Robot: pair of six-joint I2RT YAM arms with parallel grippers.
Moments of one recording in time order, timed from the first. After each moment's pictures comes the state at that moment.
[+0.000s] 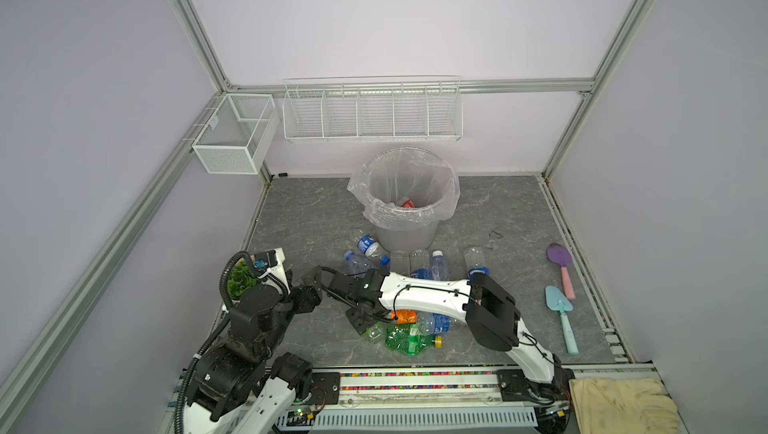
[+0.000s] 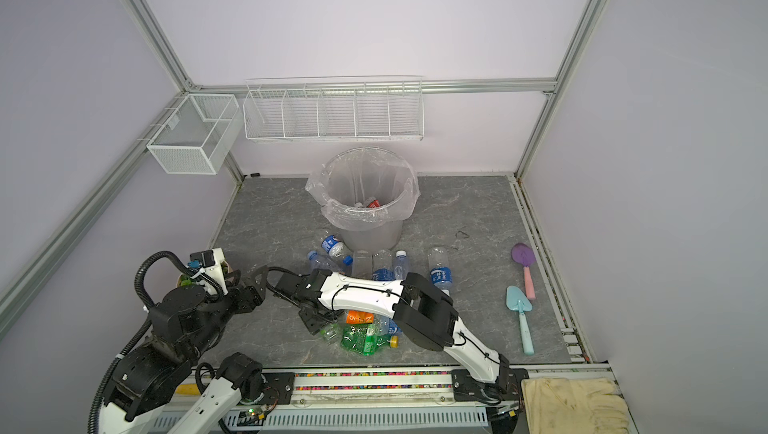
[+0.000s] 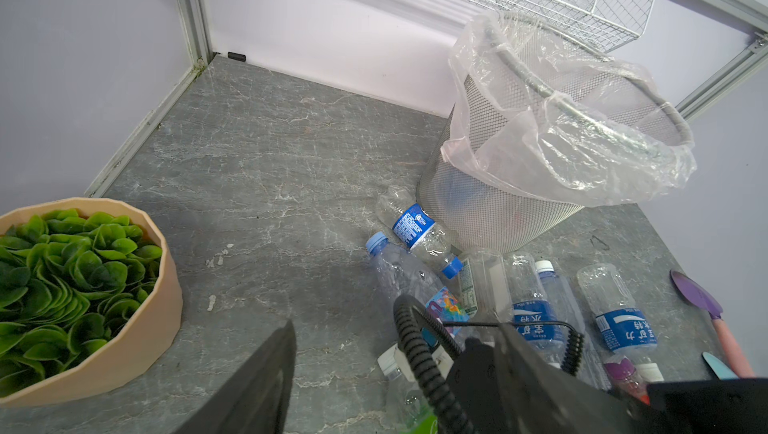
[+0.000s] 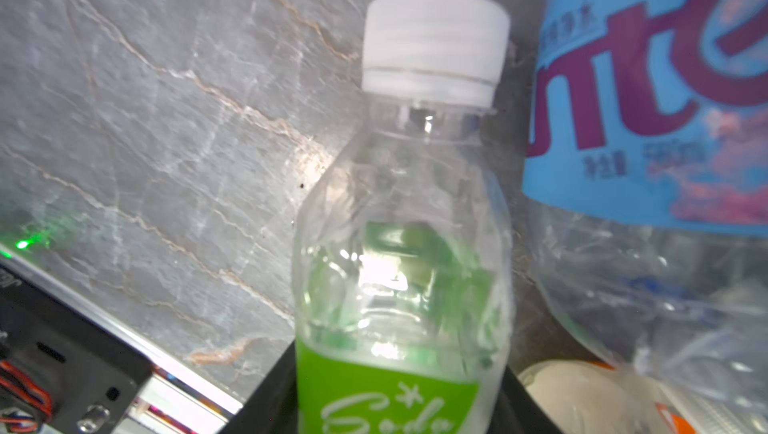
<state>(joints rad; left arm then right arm) -0.48 0.37 0.83 -0.85 -0.23 -0.44 1.27 2.24 1.86 -1.01 0.03 0.55</state>
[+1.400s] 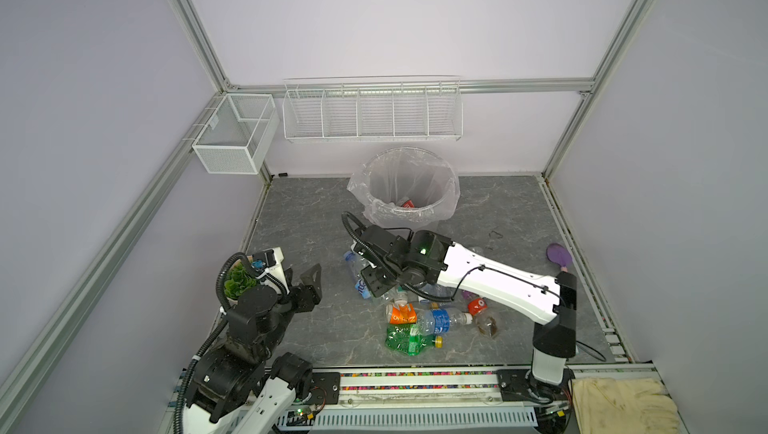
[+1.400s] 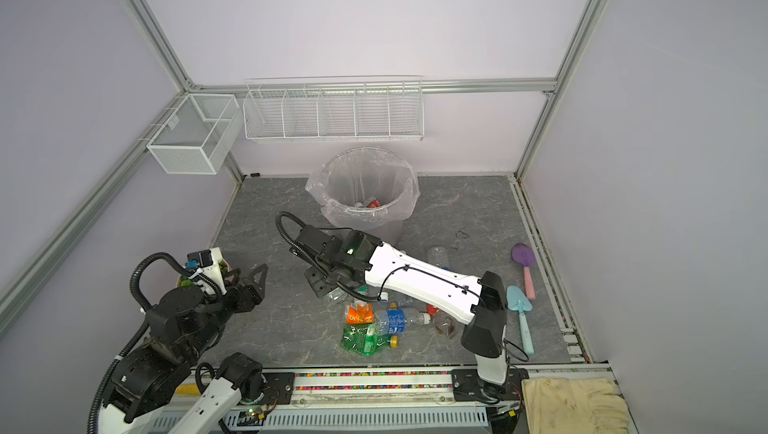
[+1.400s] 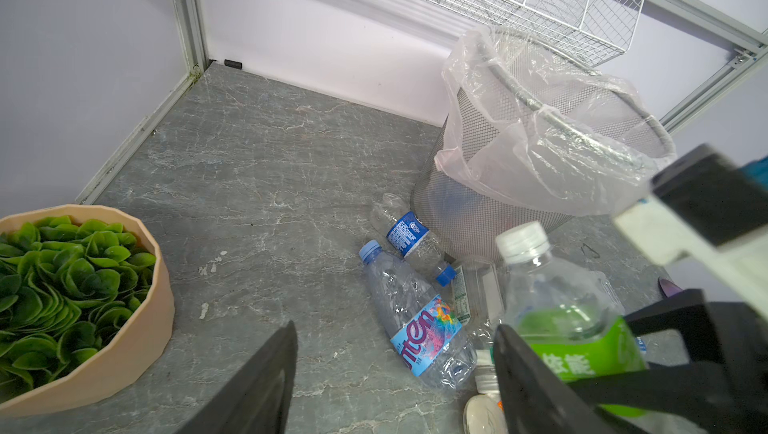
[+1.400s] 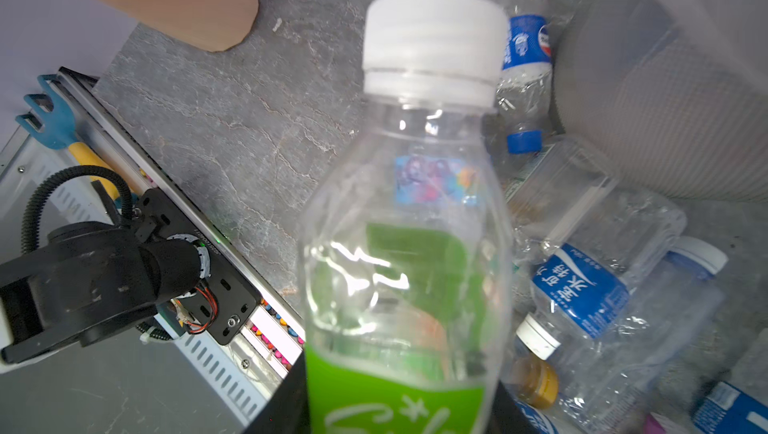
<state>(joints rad) -0.48 0.36 0.83 -0.83 -0.23 -0.45 1.20 1.84 1.93 -1.10 0.14 0.45</state>
